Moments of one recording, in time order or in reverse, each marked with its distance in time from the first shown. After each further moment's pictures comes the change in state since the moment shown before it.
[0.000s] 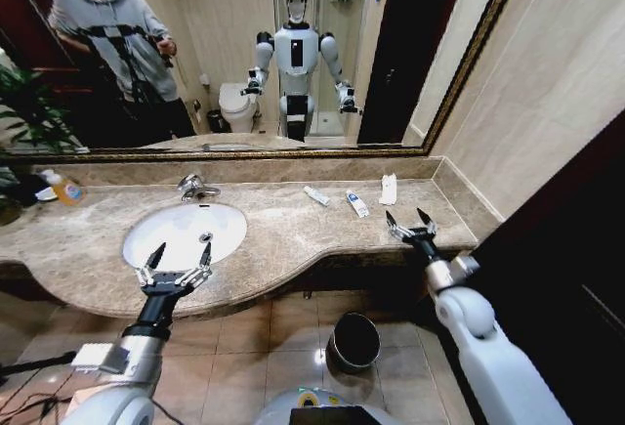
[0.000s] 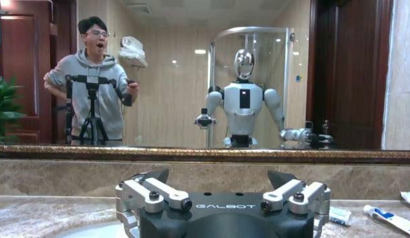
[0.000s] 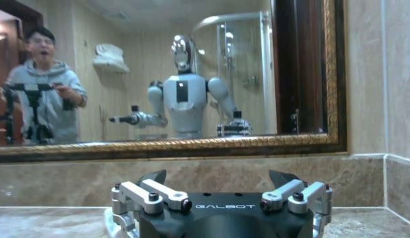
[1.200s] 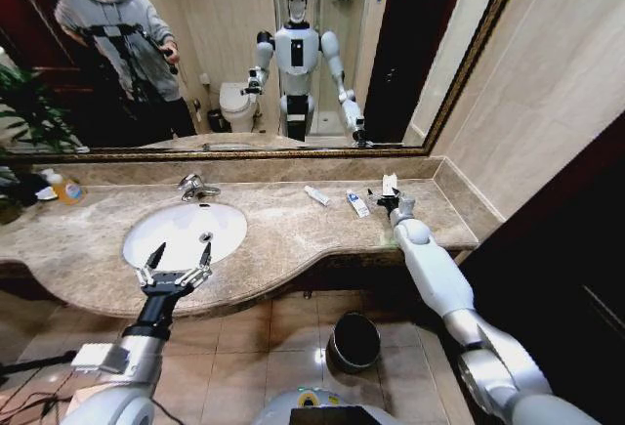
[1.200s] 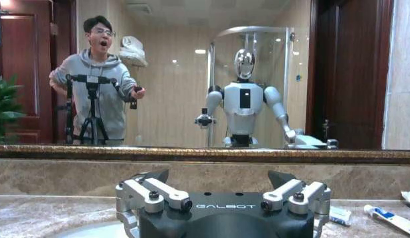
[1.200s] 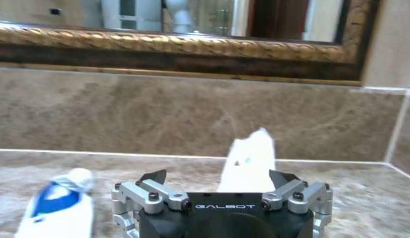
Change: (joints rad) left arm 0.000 0.000 0.000 0.000 0.000 0.000 0.000; right arm 0.624 0.099 -0.249 -0.820 -0.168 -0.018 0.058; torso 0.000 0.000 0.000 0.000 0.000
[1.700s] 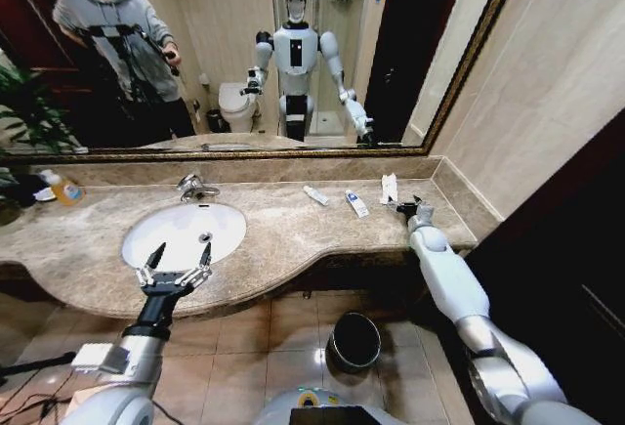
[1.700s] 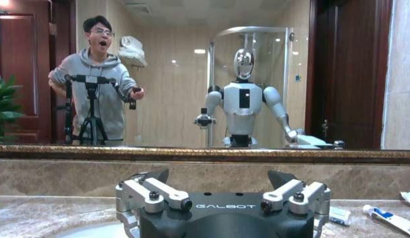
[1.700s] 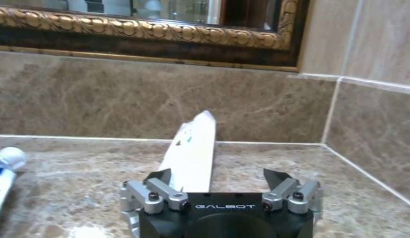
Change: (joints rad) left arm 0.000 0.000 0.000 0.000 0.000 0.000 0.000; right arm -0.054 -0.054 0.064 0.012 0.007 -0.003 -0.003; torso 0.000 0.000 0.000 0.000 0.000
